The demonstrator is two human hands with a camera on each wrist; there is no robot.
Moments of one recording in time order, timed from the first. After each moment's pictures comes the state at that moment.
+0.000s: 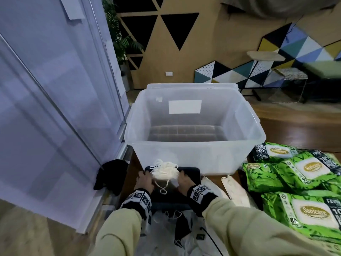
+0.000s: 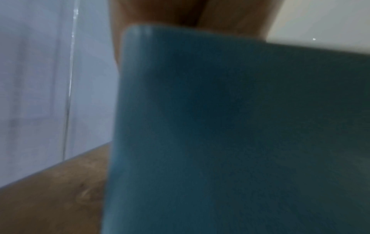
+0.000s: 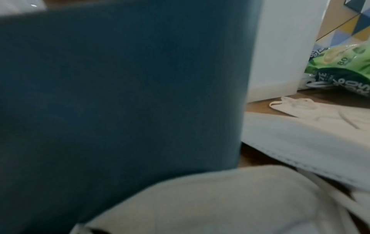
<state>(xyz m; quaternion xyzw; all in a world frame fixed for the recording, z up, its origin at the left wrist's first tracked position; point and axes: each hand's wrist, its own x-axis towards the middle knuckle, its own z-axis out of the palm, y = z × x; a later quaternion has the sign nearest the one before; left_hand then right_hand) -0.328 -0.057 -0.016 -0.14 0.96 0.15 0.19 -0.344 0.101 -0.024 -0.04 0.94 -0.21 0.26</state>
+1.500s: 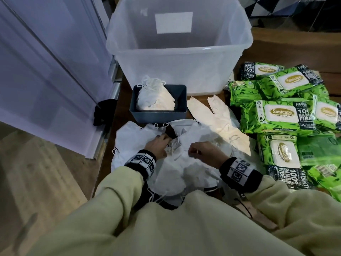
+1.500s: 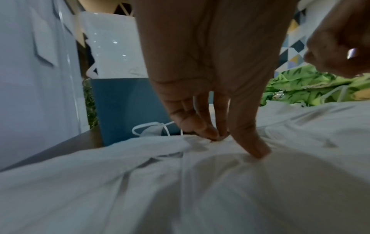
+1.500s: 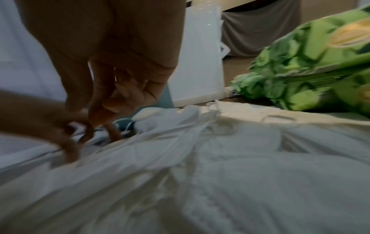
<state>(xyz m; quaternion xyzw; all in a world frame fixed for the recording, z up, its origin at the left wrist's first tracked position) -0.160 0.020 -0.039 0.14 0.95 0.07 0.28 -0.137 0.228 -0.008 -0.21 0.91 -0.25 0.24</state>
